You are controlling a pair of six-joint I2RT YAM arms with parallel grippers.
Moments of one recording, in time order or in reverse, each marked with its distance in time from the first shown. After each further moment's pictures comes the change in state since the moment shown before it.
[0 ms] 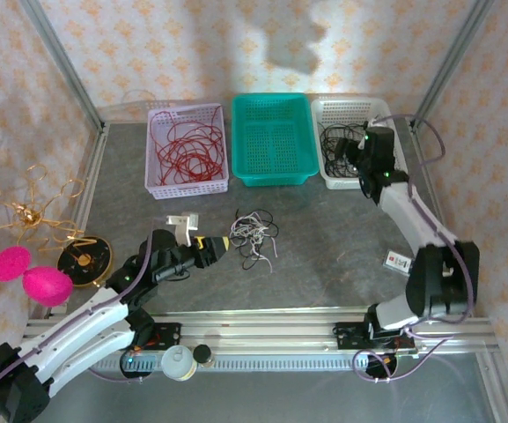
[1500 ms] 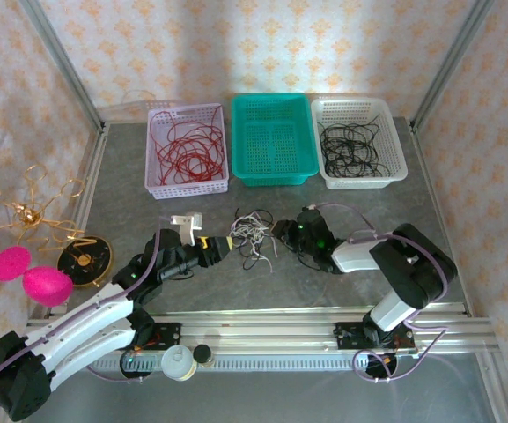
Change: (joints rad) left arm -0.013 0.066 -0.009 0.074 -0.006 -0.014; right arm 0.508 0.174 -0.595 0.635 -0.125 0.787
